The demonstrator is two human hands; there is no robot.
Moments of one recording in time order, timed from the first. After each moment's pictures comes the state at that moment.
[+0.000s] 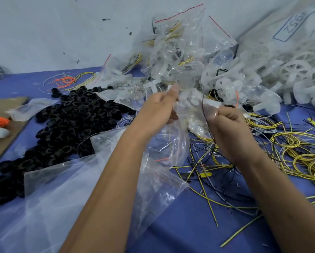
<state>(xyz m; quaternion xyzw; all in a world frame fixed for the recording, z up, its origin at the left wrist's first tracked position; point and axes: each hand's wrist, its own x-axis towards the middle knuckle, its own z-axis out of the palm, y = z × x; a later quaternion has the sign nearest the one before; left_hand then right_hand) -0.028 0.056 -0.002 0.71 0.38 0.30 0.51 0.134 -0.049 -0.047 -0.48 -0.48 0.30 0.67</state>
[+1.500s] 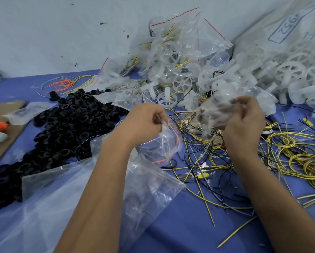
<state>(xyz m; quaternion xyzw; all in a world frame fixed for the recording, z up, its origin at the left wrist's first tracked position) -0.051 0.068 -0.008 0.88 0.35 0.19 0.27 0.155 -0.045 -0.056 -0.67 -0.32 -0.02 0.67</state>
